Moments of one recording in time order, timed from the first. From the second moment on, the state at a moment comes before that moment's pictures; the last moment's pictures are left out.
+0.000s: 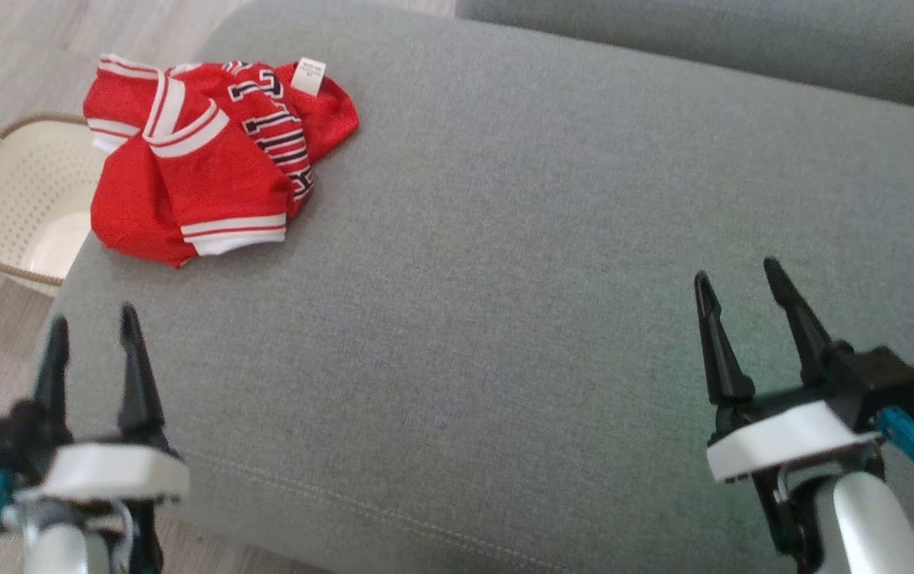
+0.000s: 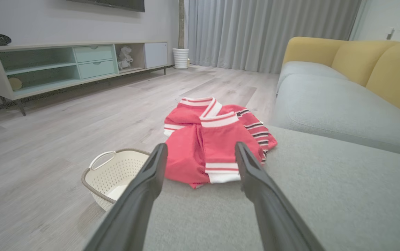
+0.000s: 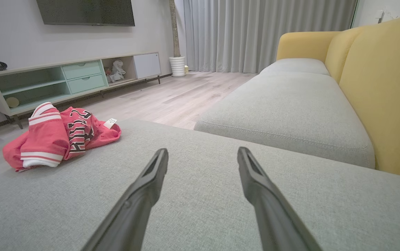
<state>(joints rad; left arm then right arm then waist) -0.04 0.04 0.16 0.15 -0.11 -0.07 -0.26 -0.04 -0.05 0.08 0.01 0.06 0.12 -0.07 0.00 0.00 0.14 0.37</state>
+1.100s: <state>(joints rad) 0.12 0.04 0.04 0.09 -0.10 0.01 -0.26 0.05 -0.05 0.09 -0.03 0.11 0.12 -0.07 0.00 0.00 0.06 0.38</state>
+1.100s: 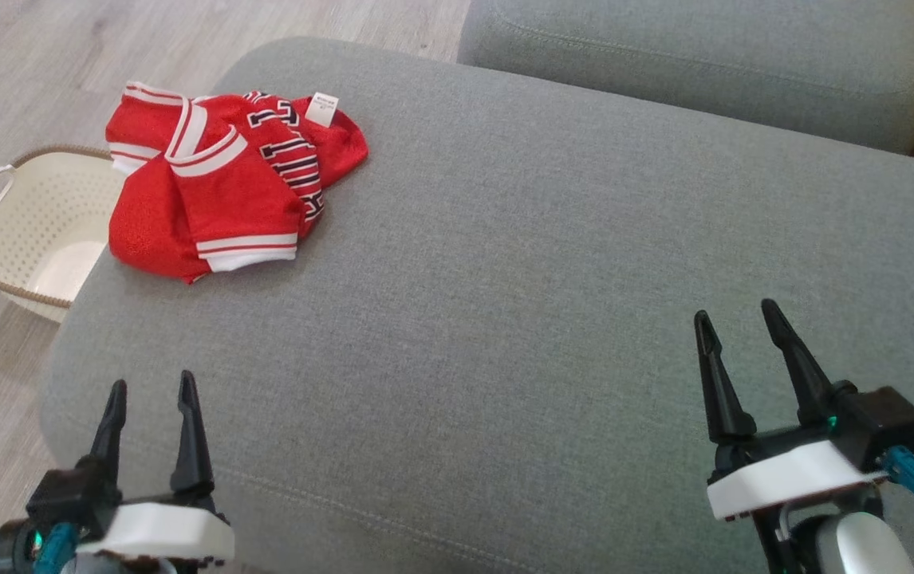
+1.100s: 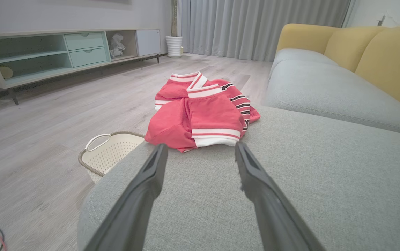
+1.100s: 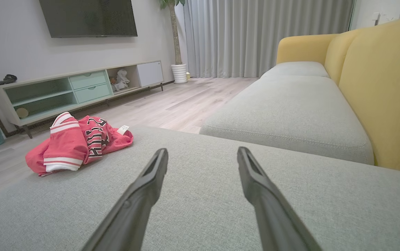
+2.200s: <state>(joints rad) -0.84 0.18 0.06 1.15 -0.38 -0.12 0.01 -0.16 -0.08 0.12 -0.12 0.03 0.12 0.04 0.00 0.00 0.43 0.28</state>
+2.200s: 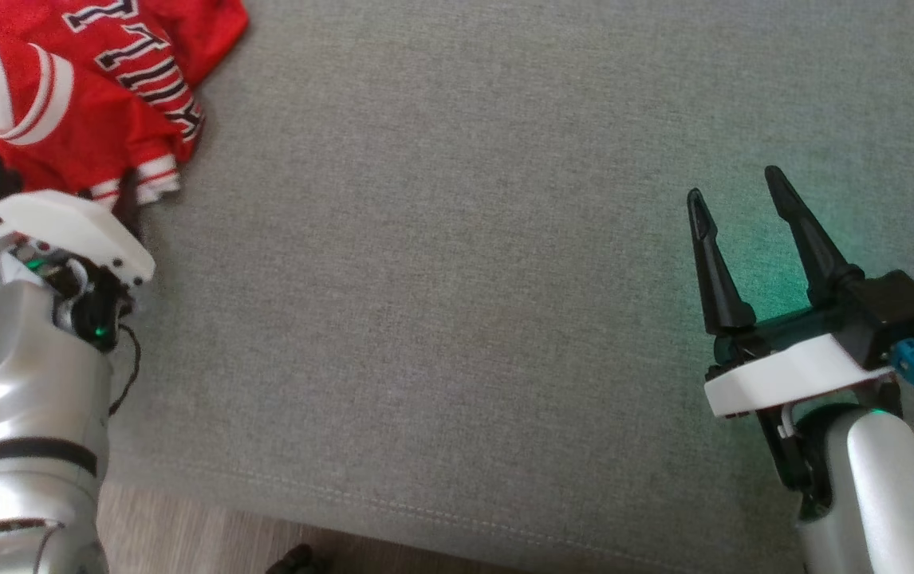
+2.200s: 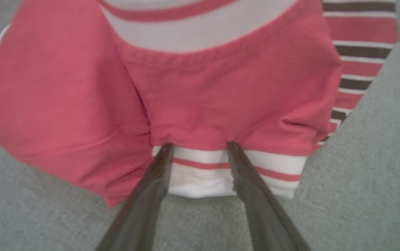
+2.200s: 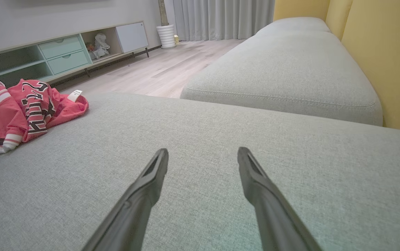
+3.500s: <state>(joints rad) -0.14 0.15 0.03 -0.02 -0.23 0.02 -0.14 -0.02 -0.05 0.04 -0.06 0.10 0.12 -0.04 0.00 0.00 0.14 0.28</state>
